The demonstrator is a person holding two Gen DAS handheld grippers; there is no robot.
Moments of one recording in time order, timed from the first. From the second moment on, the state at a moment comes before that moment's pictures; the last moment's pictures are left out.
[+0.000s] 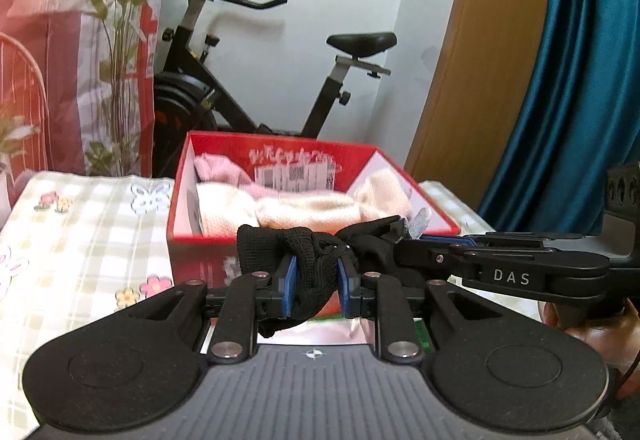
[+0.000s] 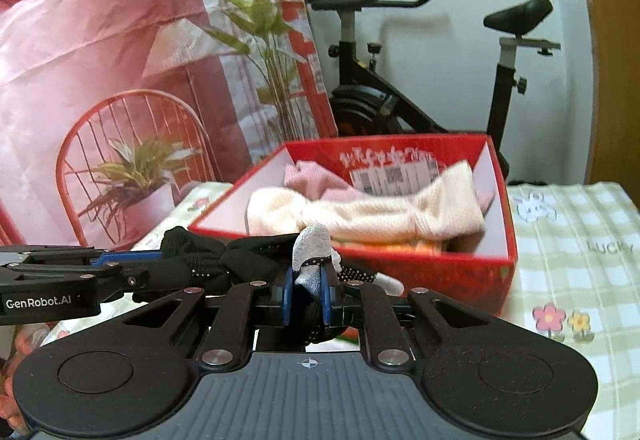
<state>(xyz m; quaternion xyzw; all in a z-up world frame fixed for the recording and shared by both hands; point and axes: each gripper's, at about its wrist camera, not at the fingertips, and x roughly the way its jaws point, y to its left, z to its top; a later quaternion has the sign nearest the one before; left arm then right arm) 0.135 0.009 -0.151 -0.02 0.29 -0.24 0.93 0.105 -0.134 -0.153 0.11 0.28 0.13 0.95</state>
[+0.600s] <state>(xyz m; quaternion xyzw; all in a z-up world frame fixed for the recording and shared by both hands) 0.238 -0.005 -0.136 -0.05 0.29 -0.23 0.93 0.217 -0.145 -0.136 0.08 0.27 0.10 0.95</state>
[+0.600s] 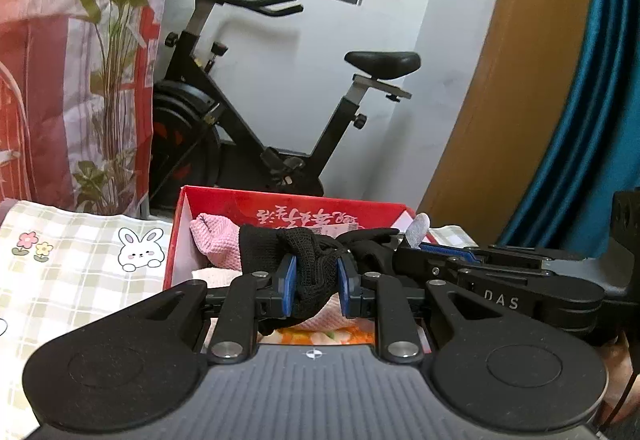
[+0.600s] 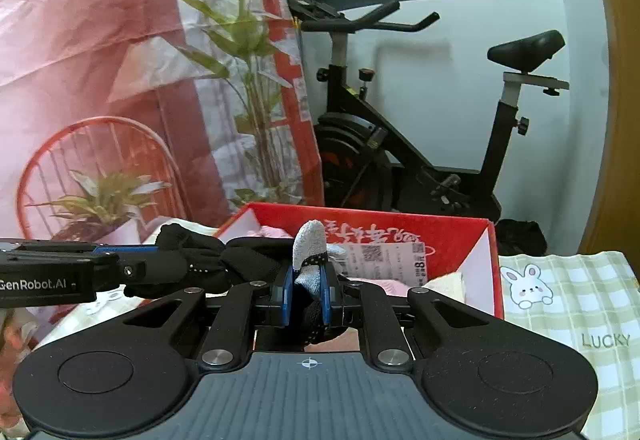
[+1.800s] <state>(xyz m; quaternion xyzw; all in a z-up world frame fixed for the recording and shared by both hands) 0.260 -0.004 -0.135 -0.01 0.28 -0.20 0.94 0.238 -0.161 -0.155 0.05 0.28 0.05 0.96</state>
